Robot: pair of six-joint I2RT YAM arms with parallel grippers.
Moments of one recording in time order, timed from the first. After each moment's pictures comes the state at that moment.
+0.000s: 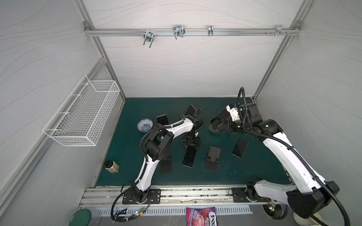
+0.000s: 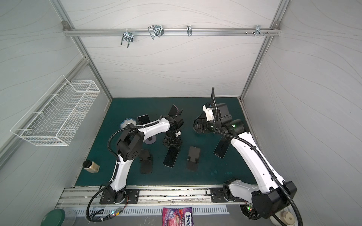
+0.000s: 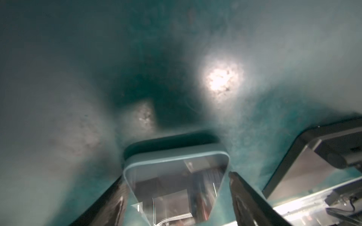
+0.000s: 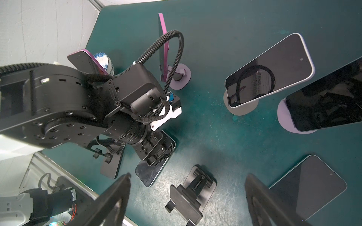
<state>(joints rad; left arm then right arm) -0.69 2.18 1.67 -1.15 0.22 -0.32 0.44 1.18 1.29 -0.91 -0.23 0.24</state>
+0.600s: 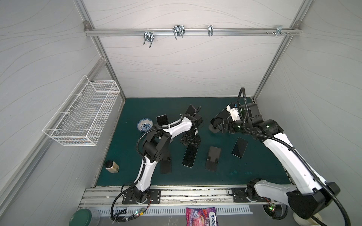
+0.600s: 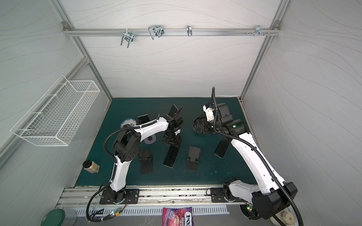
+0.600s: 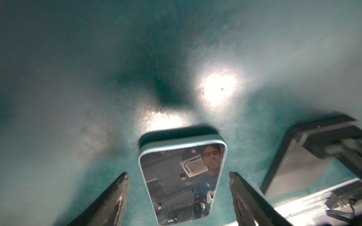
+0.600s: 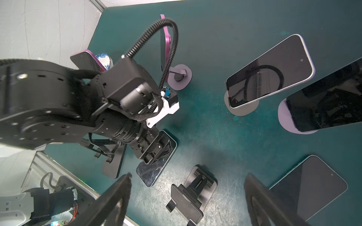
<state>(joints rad) -0.69 2.11 1.66 -1.13 0.19 -0.32 0.44 1.16 1.29 -0.91 -0.23 0.24</state>
